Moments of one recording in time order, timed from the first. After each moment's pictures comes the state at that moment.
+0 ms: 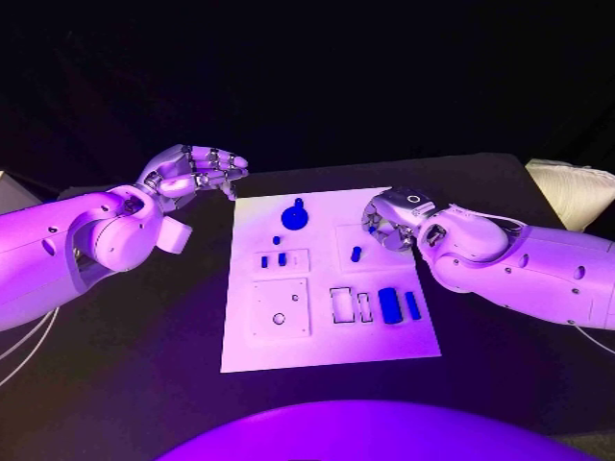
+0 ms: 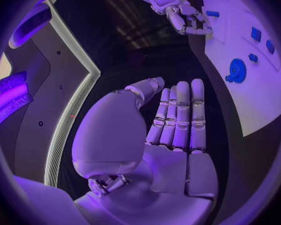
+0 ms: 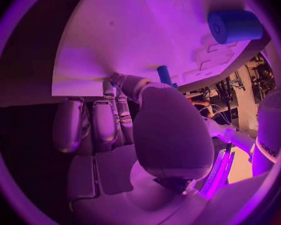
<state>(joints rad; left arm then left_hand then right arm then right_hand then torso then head) 1.18 -0.90 -0.02 1.39 -0.23 -0.03 0.39 1.35 -0.18 0.54 -0.02 0.27 0.91 0.17 0.24 0.41 0.92 0.12 0.47 0.16 0.93 0.06 1.07 0.44 0.18 0.86 0.15 0.85 0.79 1.15 -0.77 -0.16 1.42 -1.76 -0.42 -0.22 1.40 -0.22 0.68 0.03 0.13 1.13 0.10 0.26 0.40 1.27 0.07 0.10 0.08 1.46 -0.03 1.21 1.17 0.08 1.46 0.06 1.19 1.31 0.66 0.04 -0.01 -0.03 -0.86</state>
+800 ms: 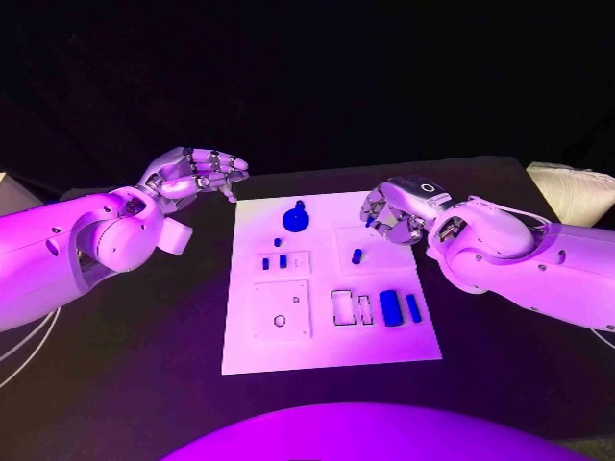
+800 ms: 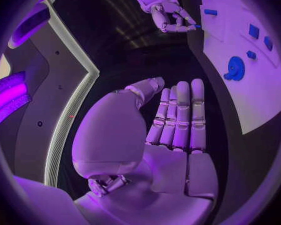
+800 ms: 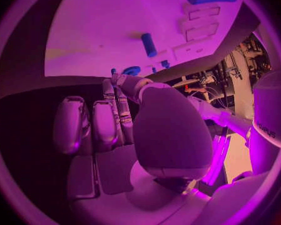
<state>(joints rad) 1.18 -0.89 -0.02 1.37 -0.23 -0.03 0.38 1.35 -0.18 0.54 -0.02 0.27 0.92 0.17 0.24 0.41 0.92 0.12 0.47 0.16 0.93 0.06 1.07 0.44 0.18 0.86 0.15 0.85 0.78 1.19 -0.86 -0.14 1.59 -1.66 -0.49 -0.18 1.40 -0.22 0.69 0.02 0.12 1.13 0.11 0.26 0.40 1.27 0.07 0.10 0.08 1.46 -0.03 1.22 1.18 0.08 1.46 0.06 1.20 1.31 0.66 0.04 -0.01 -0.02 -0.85</state>
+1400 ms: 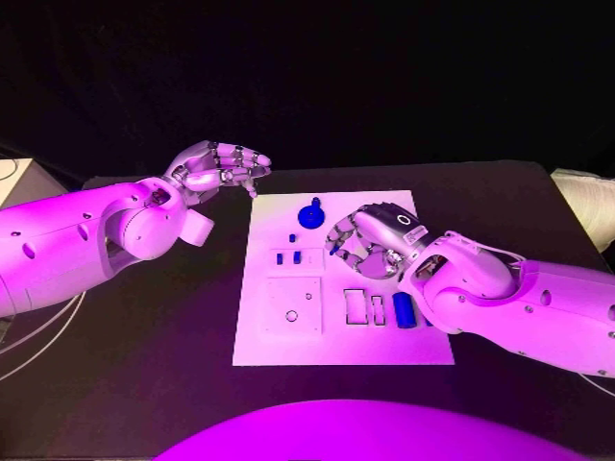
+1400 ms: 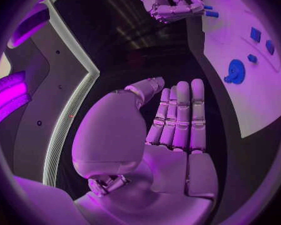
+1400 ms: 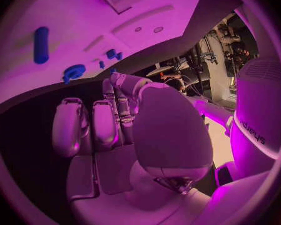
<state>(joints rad) 1.17 -0.88 -0.02 1.37 -0.23 -0.02 0.38 1.35 -0.18 0.54 -0.02 0.27 0.92 0.17 0.24 0.41 0.92 0.12 0.47 0.16 0.93 0.06 1.06 0.44 0.18 0.86 0.15 0.85 0.78 1.11 -0.77 -0.15 1.68 -1.65 -0.59 -0.09 1.40 -0.22 0.69 0.02 0.13 1.13 0.11 0.25 0.40 1.27 0.07 0.09 0.08 1.46 -0.03 1.22 1.18 0.07 1.46 0.06 1.24 1.31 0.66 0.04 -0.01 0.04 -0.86</state>
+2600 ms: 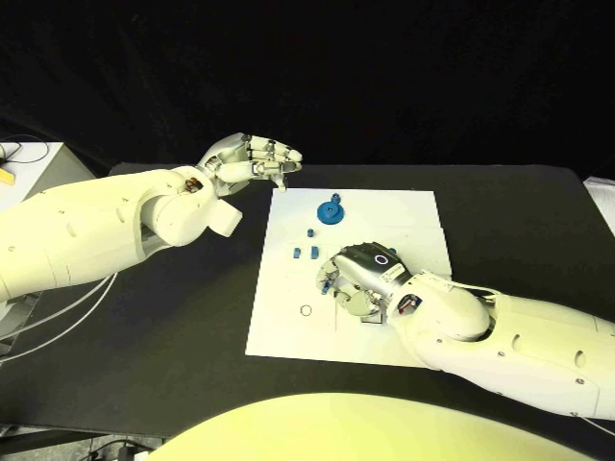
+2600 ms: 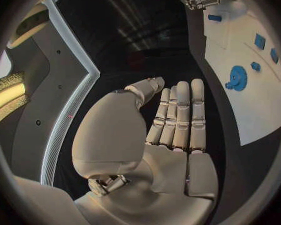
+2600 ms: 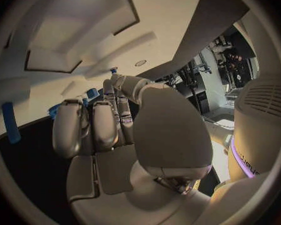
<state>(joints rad) 1.17 -0.86 -0.02 1.37 -0.23 -0.02 0.37 1.35 -0.18 0.54 -0.02 0.27 0.92 0.17 0.24 0.41 0.93 0.12 0.46 0.15 0.93 0.06 1.06 0.44 0.18 0.86 0.15 0.85 0.78 1.02 -0.65 -0.18 1.63 -1.79 -0.49 -0.19 1.40 -0.21 0.69 0.02 0.13 1.13 0.11 0.25 0.40 1.27 0.08 0.09 0.08 1.46 -0.03 1.23 1.18 0.07 1.46 0.06 1.25 1.31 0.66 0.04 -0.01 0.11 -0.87</state>
